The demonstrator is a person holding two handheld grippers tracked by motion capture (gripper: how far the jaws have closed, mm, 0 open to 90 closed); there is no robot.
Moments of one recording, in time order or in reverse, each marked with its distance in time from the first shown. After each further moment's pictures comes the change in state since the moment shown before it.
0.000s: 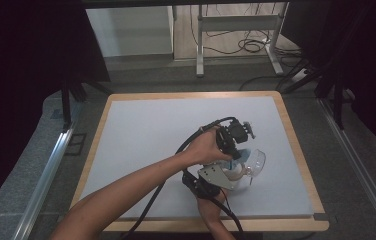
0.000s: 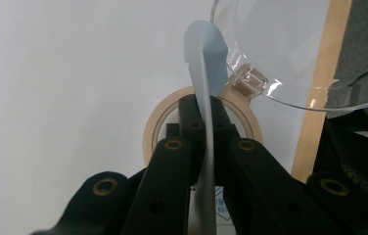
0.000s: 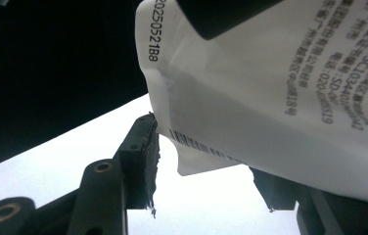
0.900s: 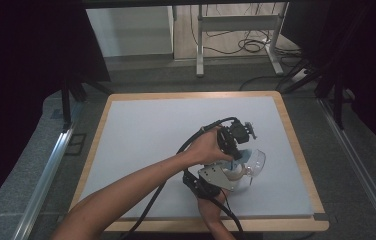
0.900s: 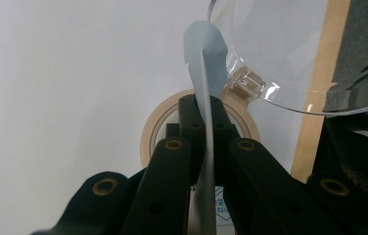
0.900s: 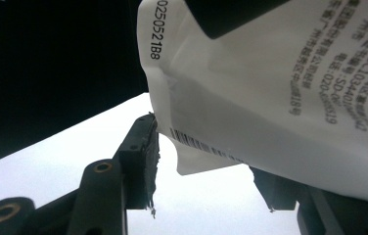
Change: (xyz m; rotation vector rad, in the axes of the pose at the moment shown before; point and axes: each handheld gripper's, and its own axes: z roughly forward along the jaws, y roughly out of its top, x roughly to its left) left arm -0.002 0.002 0.001 0.004 -0.002 0.008; right arm -0.001 0.000 0.000 -0.005 -0.019 -0.012
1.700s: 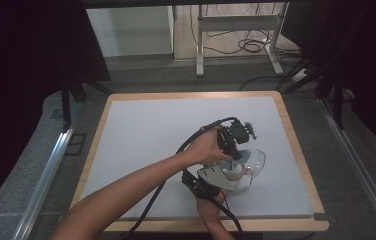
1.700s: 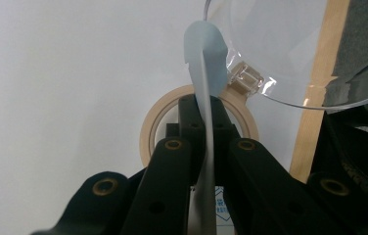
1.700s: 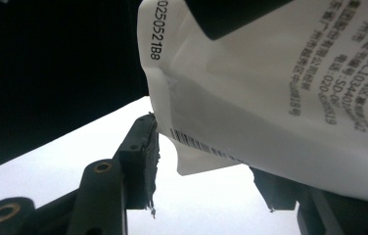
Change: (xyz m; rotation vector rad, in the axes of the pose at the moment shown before) left arm -0.001 0.000 -0.002 0.009 0.000 0.004; right arm 0.003 0.002 0.000 -0.007 -0.002 0.008
